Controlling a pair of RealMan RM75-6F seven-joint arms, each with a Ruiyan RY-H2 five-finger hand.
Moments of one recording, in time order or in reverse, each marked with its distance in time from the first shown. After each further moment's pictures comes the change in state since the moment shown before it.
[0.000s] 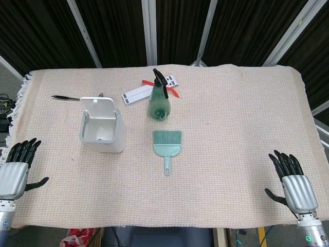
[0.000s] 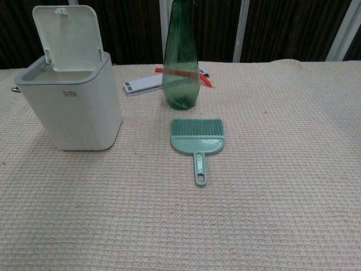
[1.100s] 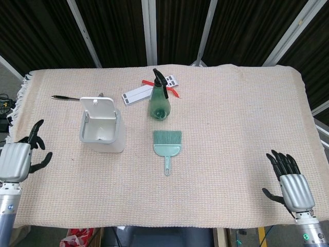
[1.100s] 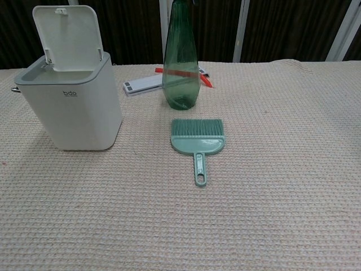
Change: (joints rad) left arm -0.102 0.092 -0.157 -0.252 -0.142 -0.060 0.123; right arm 0.012 -0.007 0.001 -0.010 0.013 -0.025 0.010
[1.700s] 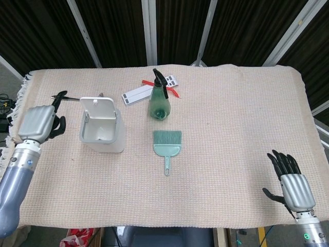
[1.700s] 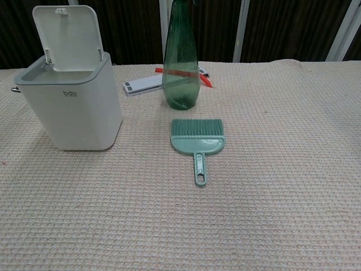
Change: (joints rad) left arm -0.435 0.213 -0.224 -0.217 -0.816 -0.309 0.316; right arm 0.000 0.006 0.001 -0.004 0.013 -0.006 0.023
